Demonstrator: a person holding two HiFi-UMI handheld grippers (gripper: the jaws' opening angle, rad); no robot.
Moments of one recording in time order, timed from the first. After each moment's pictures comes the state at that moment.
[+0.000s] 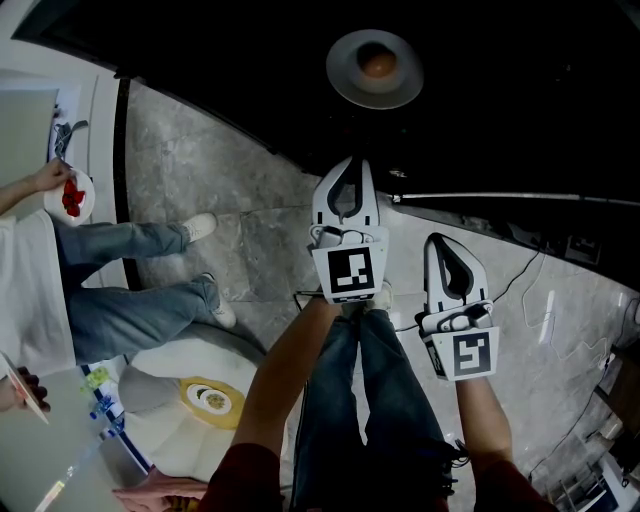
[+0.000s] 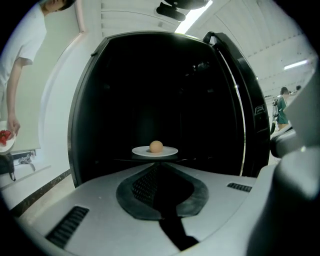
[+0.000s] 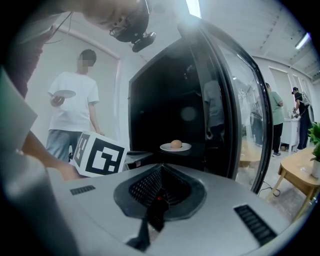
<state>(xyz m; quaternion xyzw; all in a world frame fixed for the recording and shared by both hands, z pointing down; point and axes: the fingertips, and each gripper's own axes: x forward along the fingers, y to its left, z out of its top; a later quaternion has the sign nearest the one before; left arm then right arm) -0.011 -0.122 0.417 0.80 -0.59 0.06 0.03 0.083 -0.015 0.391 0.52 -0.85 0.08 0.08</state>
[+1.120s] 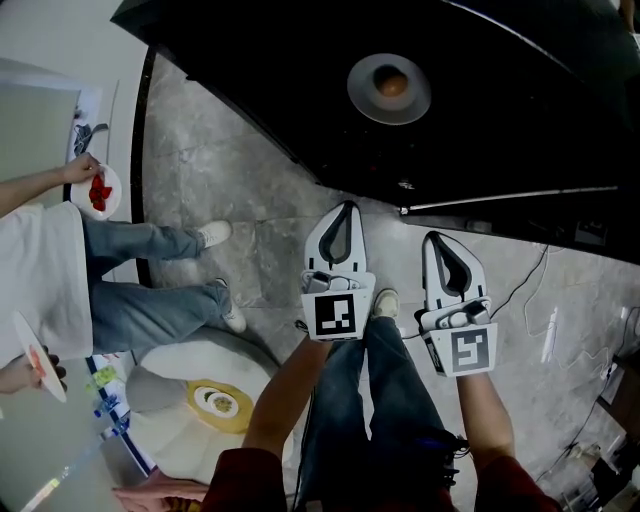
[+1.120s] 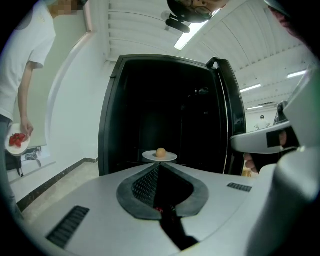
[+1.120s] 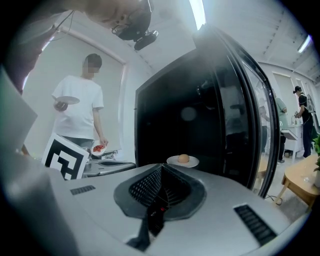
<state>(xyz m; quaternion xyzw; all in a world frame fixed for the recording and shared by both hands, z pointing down) -0.056 -0.051 0.383 0.80 -0.60 0.04 0.07 0.052 -0.011 0.345 0.51 -0.86 0.05 0.06</state>
